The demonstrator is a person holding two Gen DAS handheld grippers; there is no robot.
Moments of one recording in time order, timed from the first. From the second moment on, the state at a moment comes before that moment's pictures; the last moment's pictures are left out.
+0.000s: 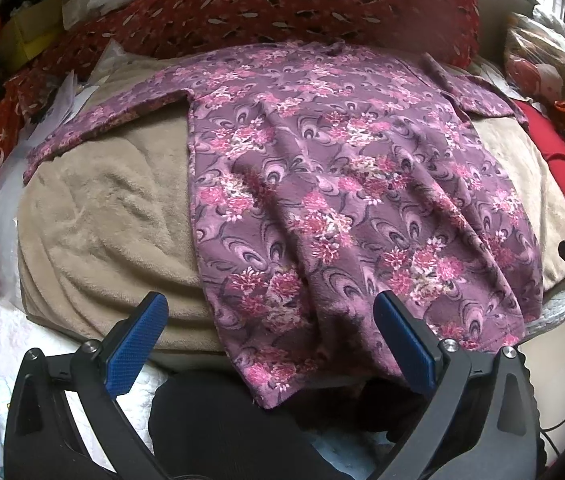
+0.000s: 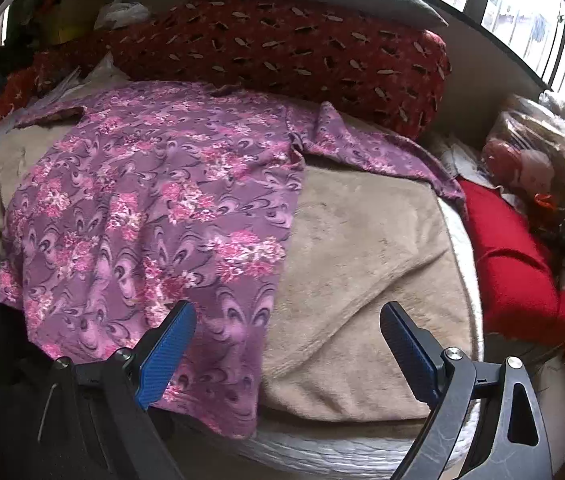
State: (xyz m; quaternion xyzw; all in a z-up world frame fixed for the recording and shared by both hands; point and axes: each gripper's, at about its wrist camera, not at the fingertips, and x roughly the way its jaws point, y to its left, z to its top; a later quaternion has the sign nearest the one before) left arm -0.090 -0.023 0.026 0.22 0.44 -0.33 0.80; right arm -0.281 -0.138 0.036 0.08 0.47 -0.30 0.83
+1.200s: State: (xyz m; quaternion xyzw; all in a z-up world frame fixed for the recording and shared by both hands) left arm -0.013 -0.008 -0.048 0.17 0.58 -0.24 0.76; right arm -0.278 -0.165 -0.007 0.22 0.50 -0.29 0.78
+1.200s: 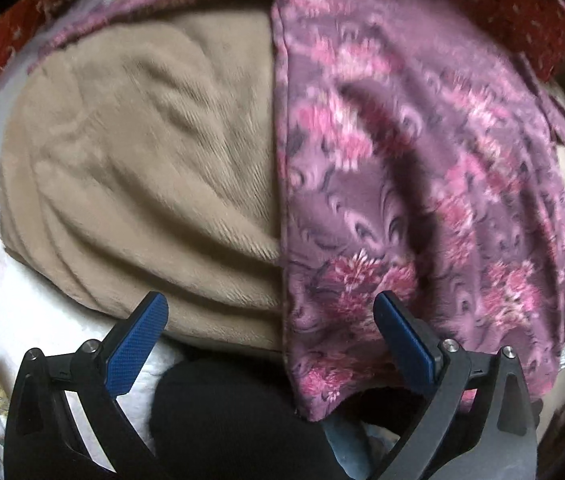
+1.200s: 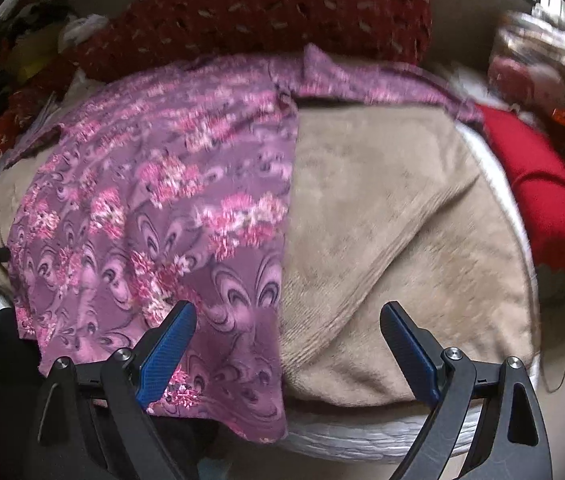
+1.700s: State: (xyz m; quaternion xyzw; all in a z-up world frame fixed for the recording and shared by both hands) left arm -0.013 0.031 0.012 0.05 0.60 -0.35 0.72; right arm -0.293 -0.165 0.030 0.31 0.44 -0.18 0.82
